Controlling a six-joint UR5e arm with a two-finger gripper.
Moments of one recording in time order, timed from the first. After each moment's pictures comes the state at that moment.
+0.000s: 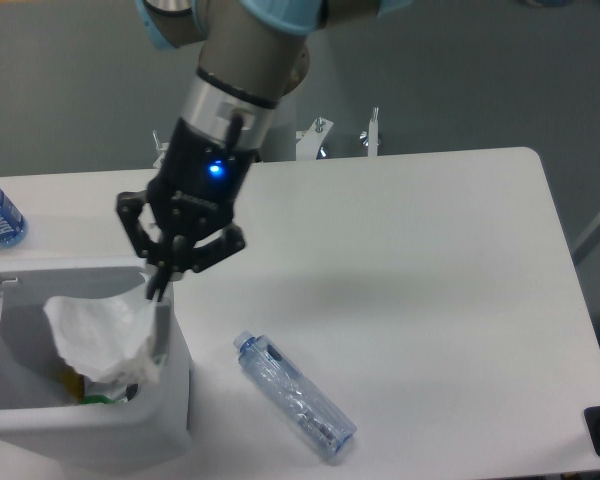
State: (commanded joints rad) arm 2.26 -1.75 -1.49 -0.97 0.96 0.10
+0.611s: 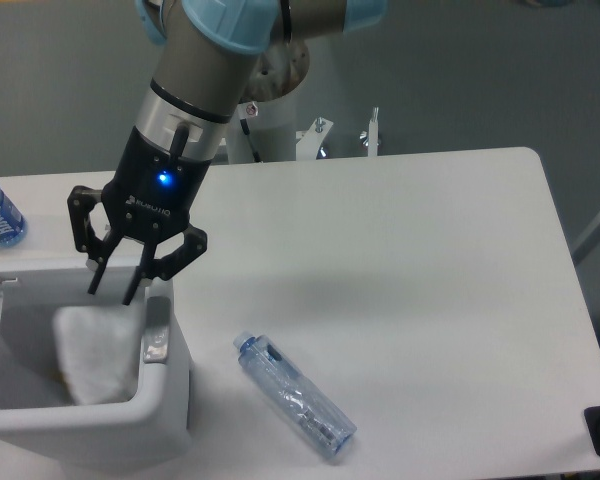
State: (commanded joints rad) arm 2.28 -1.74 -1.48 -0.97 0.96 0.15
